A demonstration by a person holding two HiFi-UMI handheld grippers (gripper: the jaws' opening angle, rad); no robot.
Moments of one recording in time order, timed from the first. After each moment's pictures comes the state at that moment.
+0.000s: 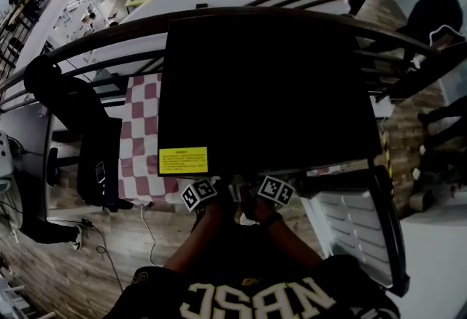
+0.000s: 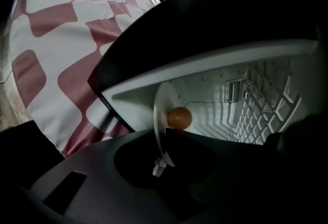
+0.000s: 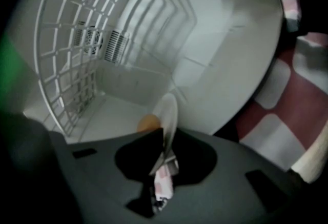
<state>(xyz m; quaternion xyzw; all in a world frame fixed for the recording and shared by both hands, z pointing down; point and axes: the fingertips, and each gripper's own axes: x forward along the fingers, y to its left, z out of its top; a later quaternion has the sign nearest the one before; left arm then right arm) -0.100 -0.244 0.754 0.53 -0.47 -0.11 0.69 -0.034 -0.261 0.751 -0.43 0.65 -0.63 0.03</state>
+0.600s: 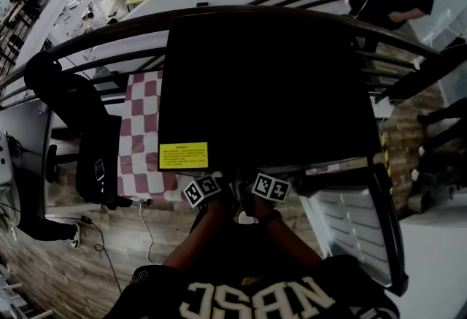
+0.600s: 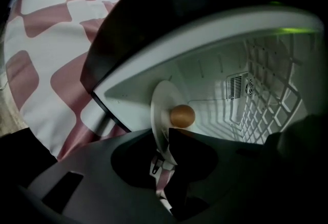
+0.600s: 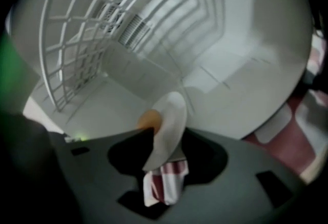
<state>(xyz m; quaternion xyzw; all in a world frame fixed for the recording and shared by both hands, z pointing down) -0.096 -0.249 0.767 0.55 -0.48 -0.10 0.68 -0.031 -0.269 0.751 -0.45 0.71 -0.54 -0.08</state>
